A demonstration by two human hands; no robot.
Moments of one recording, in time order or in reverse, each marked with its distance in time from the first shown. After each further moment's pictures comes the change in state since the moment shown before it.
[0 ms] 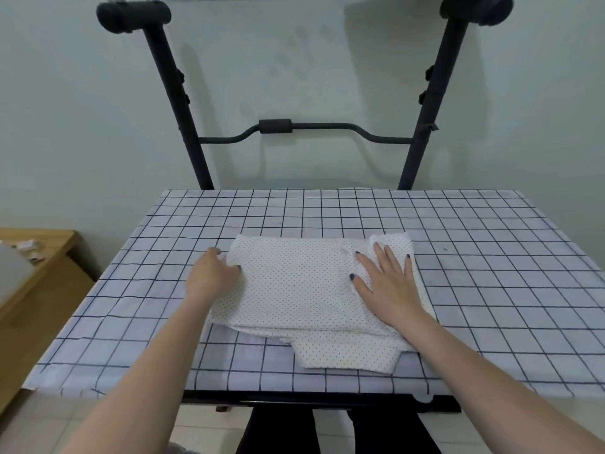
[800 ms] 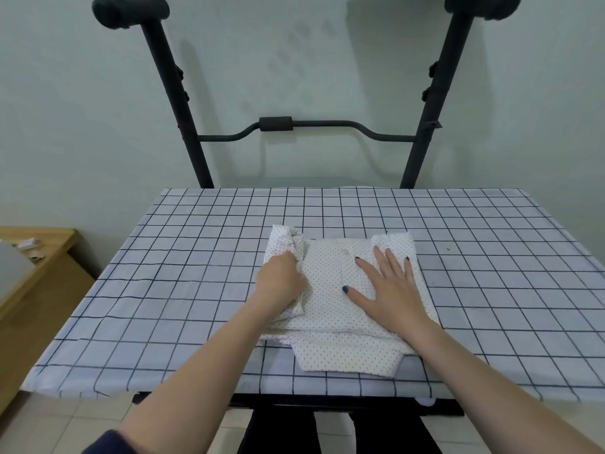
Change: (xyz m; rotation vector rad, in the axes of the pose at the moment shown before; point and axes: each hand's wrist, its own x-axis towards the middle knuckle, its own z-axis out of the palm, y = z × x) left_hand -0.044 0.079 0.058 0.250 -0.114 0.331; right_hand -0.010 -0.002 -0.003 0.054 -0.004 -0.045
